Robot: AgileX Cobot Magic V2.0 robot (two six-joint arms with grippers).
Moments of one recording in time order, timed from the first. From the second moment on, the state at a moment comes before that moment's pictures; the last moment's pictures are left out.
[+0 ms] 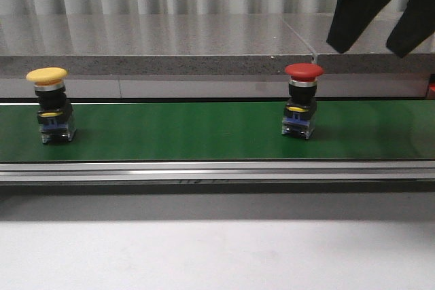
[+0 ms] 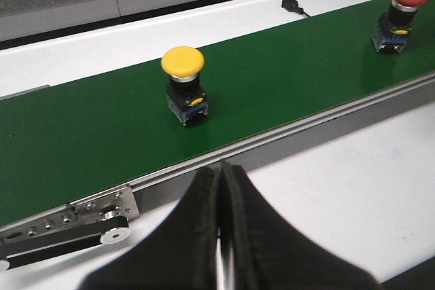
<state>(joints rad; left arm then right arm) -0.29 0.43 -0.58 -0.19 0.74 0.18 0.23 1.51 -1.25 0.28 1.00 -0.26</state>
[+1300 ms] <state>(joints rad) -0.29 0.43 -0.58 -0.19 0.74 0.18 0.03 1.60 -1.39 0.28 0.96 -0.26</state>
